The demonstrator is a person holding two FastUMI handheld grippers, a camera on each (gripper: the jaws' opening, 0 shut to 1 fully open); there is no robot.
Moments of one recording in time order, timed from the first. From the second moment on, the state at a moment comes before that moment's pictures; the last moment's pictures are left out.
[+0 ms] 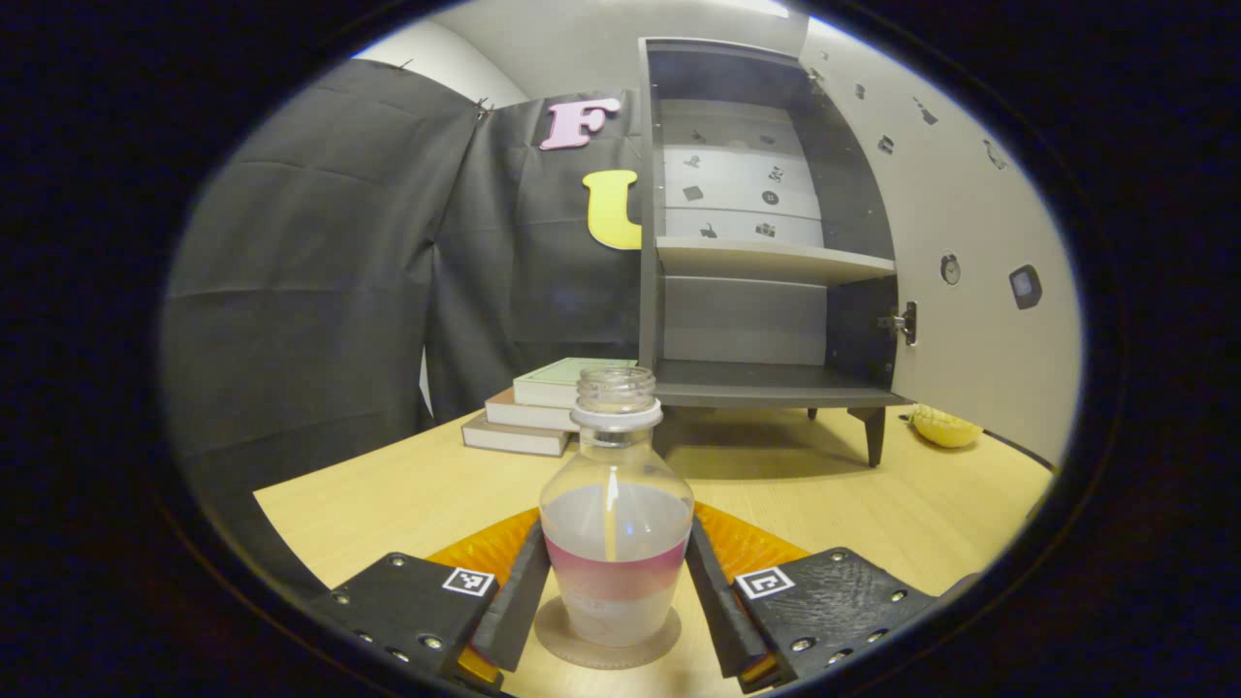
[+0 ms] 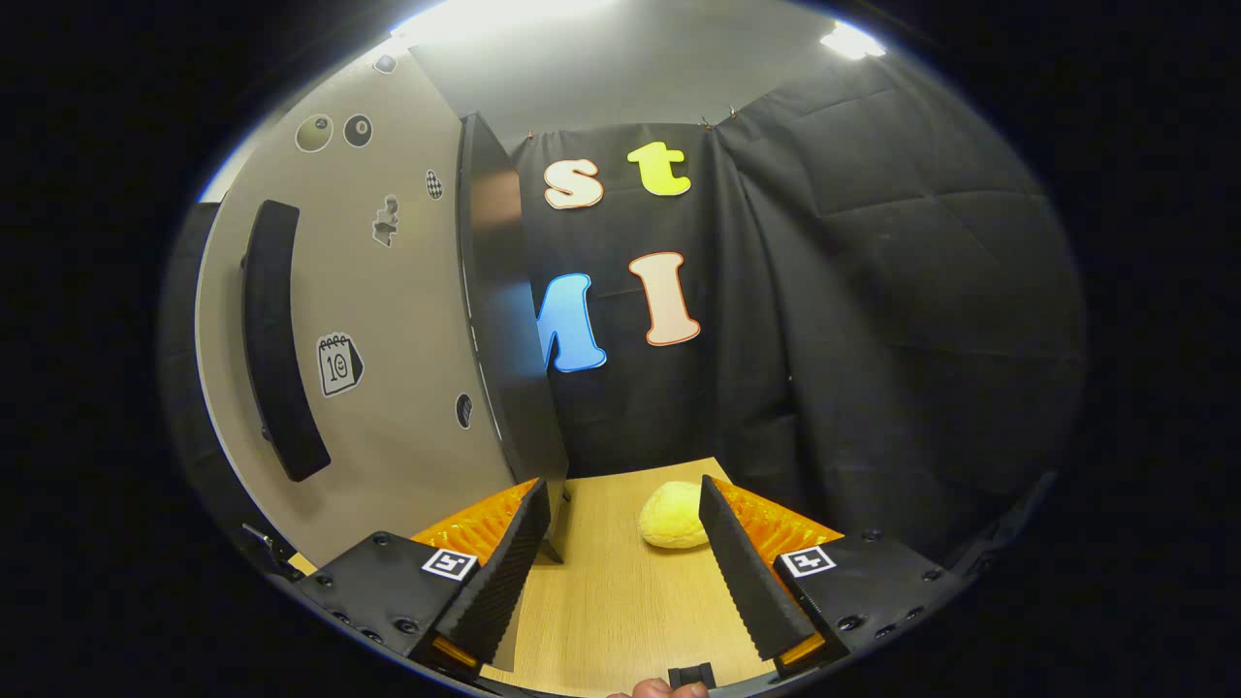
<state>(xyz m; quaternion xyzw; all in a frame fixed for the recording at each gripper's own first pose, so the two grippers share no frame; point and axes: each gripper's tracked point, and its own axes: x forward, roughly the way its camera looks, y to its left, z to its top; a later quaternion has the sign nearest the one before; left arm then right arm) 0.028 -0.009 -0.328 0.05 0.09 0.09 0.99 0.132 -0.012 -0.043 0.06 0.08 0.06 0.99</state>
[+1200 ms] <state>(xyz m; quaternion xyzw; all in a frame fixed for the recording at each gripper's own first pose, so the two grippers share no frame) 0.020 -0.046 -0.131 0.07 -0.01 0.08 0.99 0.145 -0.012 -0.024 0.07 0.05 0.09 0.99</state>
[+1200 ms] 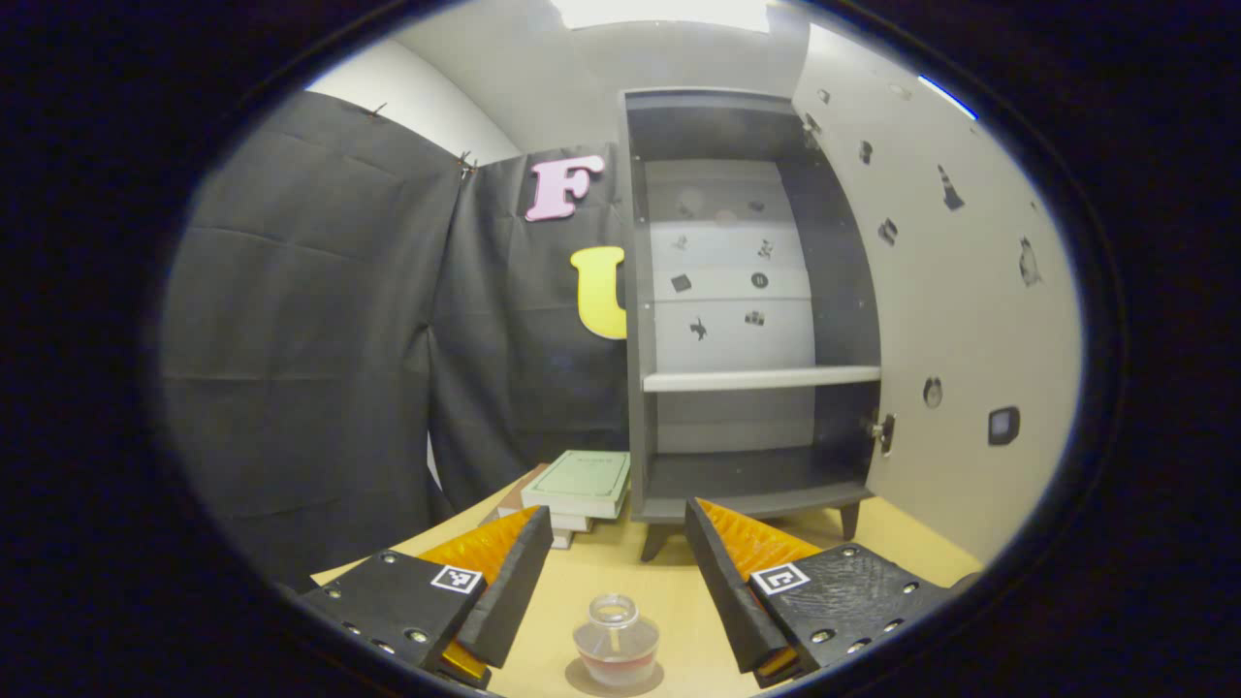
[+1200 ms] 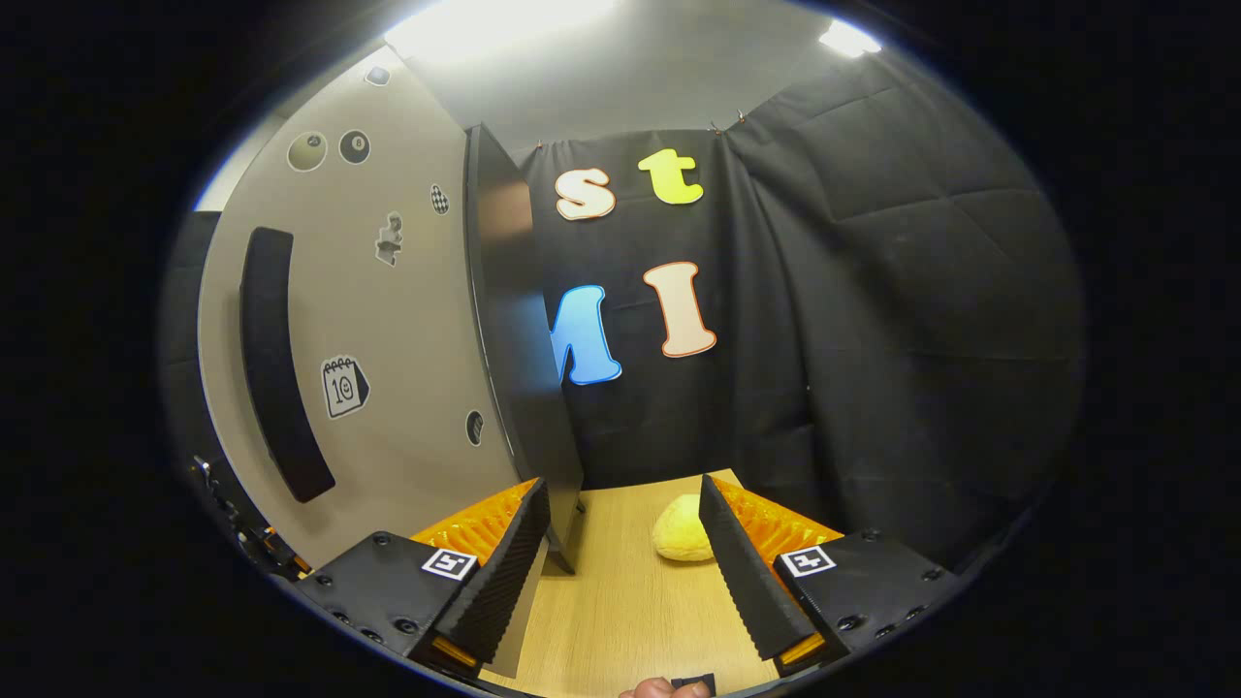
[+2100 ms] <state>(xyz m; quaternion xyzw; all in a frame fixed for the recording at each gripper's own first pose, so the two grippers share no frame) -0.041 -0.065 0.025 0.00 -0.06 0.06 1.00 0.135 0.014 0.053 0.05 0.02 0.11 0.99</state>
